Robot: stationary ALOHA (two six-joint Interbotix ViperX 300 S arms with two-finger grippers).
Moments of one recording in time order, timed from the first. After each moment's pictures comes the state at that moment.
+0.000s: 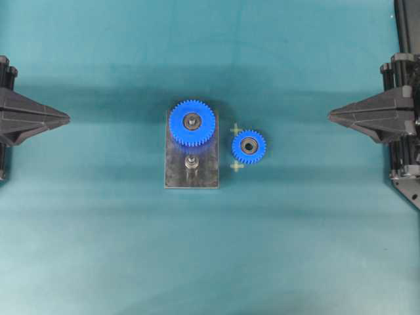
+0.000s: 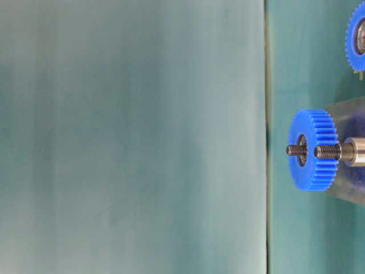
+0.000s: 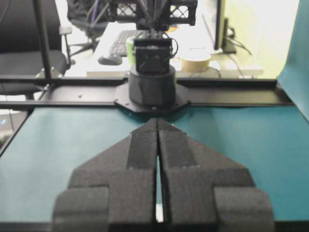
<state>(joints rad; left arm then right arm) 0.00 -0.96 1.19 0.00 -0.29 0.00 0.00 -0.96 1.17 0.00 -0.29 0.01</state>
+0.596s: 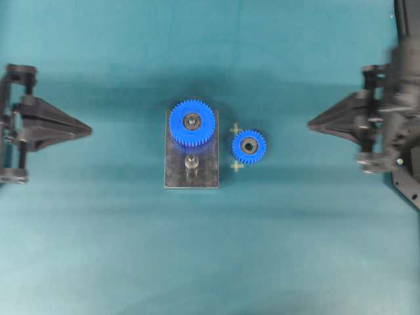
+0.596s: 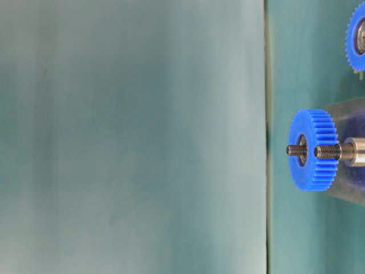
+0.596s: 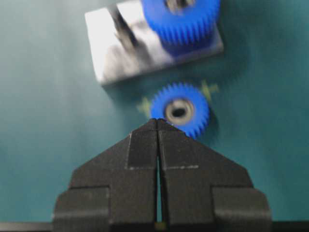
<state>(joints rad) 0.00 -0.78 1.05 0.01 0.08 -0.04 -0.12 -0.69 0.99 0.14 0.40 0.10</state>
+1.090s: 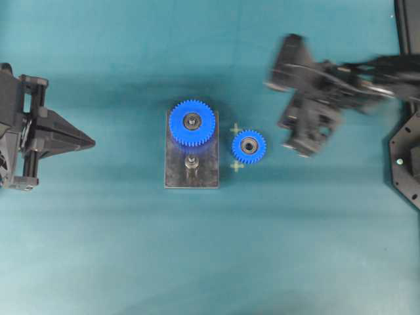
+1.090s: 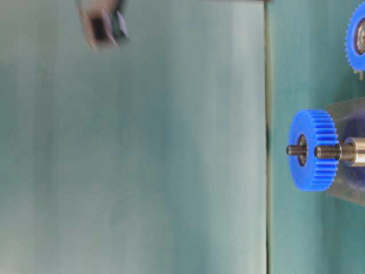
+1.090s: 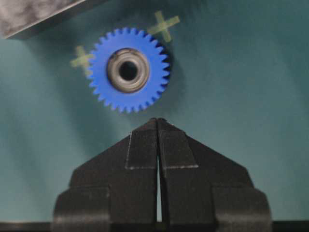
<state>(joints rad) -0.03 -0.75 1.04 0.01 0.20 -0.05 -0.22 -0.20 0.70 0.14 0.66 0.10</state>
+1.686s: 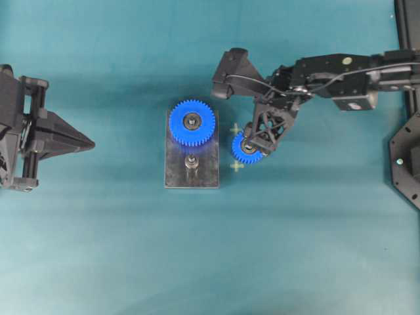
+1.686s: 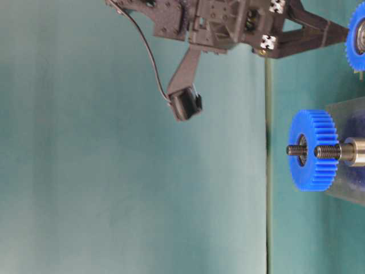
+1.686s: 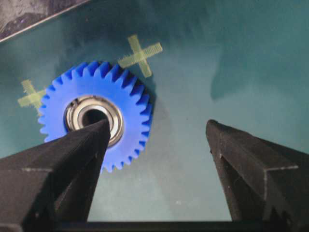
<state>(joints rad) -0.03 -0.76 1.04 0.01 0.20 -0.06 -0.23 0.11 0.55 0.11 0.69 0.10</state>
